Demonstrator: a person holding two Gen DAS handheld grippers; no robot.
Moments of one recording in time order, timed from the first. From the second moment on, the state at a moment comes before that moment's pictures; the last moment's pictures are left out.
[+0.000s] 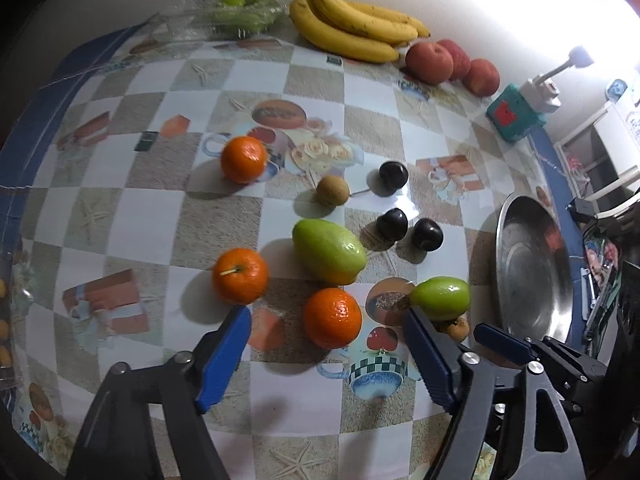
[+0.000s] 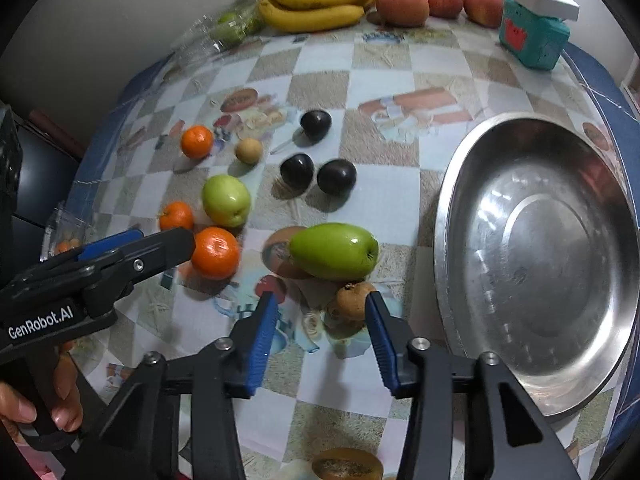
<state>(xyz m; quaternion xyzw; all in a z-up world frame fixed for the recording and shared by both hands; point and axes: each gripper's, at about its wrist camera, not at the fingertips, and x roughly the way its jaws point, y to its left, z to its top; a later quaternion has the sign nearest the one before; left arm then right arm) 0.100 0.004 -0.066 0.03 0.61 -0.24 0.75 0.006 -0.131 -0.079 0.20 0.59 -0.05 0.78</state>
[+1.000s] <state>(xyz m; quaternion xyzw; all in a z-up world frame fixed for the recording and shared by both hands) 0.107 0.006 -0.095 -0.01 0.65 -0.22 0.73 0.015 -0.143 -0.098 0.20 0.61 -0.06 0.77</state>
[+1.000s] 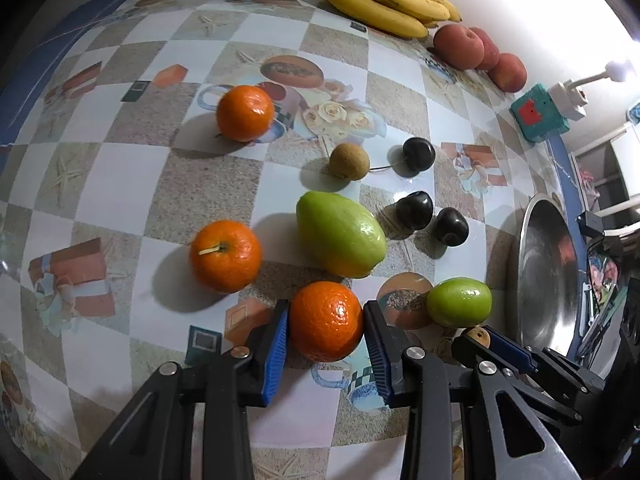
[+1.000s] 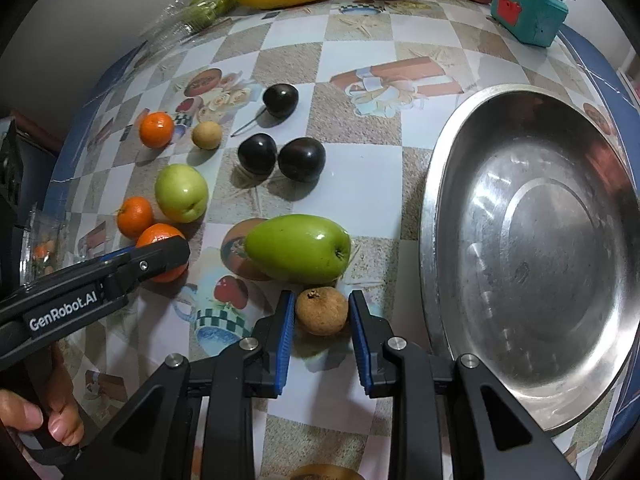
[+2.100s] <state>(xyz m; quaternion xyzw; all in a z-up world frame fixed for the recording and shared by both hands) 0.028 -0.197 -0.076 0.06 0.64 -0.34 0.69 -0.072 -0.320 -0.088 0.27 0.58 -0.20 0.74</state>
